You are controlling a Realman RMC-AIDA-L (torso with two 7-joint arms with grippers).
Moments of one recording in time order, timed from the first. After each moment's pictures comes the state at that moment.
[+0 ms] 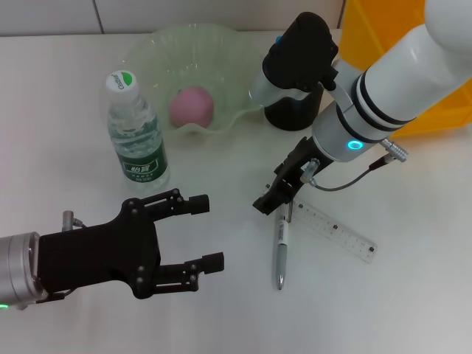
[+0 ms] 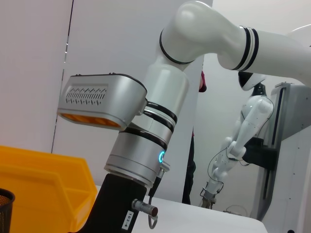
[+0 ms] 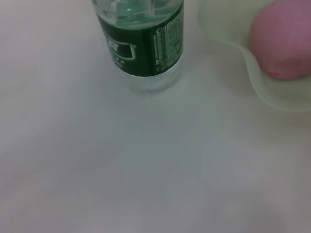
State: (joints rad) left arm -0.34 -2.05 1.01 0.47 1.63 1.77 -0.98; right arm 0.84 2.09 -1.69 -0.95 -2.41 -1.20 2.55
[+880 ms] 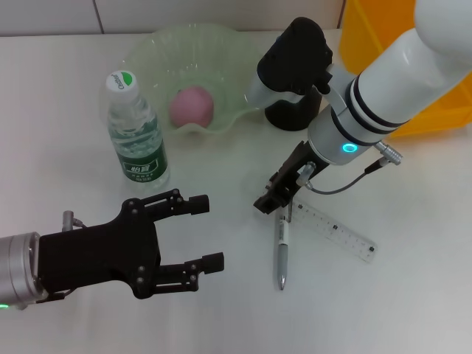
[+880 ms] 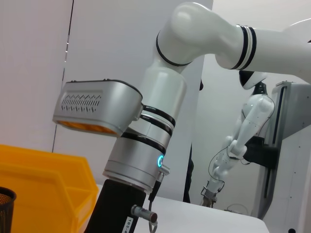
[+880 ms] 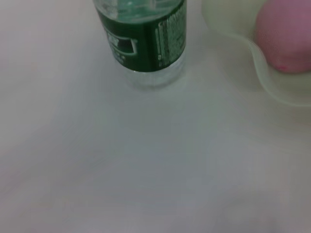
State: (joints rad) left arm -0.34 -2.05 1.01 0.47 1.63 1.77 -0.97; right arm 0.87 2.09 -1.70 -0.89 -2.38 -1.18 2.55
